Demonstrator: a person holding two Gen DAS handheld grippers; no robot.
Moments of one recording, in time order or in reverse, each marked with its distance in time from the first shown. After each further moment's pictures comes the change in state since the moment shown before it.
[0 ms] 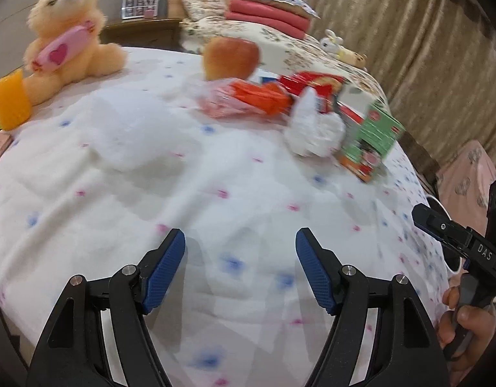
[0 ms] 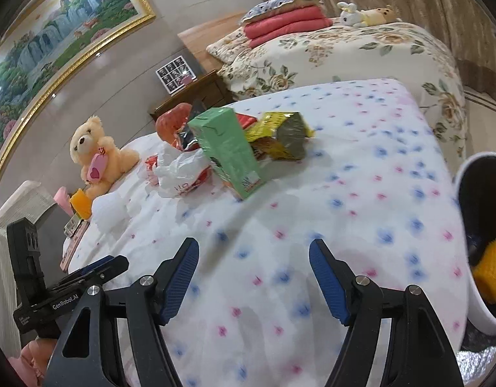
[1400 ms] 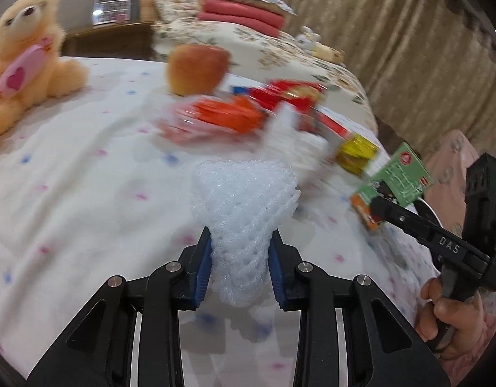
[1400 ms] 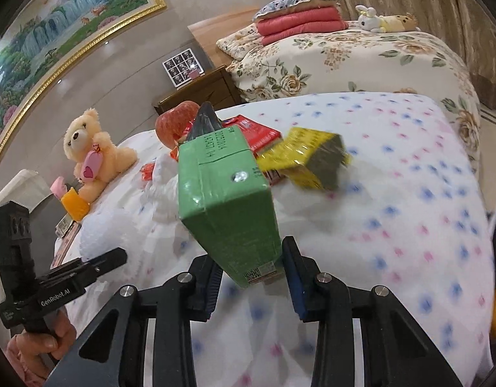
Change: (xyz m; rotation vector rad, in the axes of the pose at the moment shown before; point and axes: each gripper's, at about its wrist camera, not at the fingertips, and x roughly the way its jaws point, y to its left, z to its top) left arm 0.020 -0.026 0.026 0.085 0.024 -0.127; right arm 0.030 0.012 0.023 -0.053 0.005 -0.006
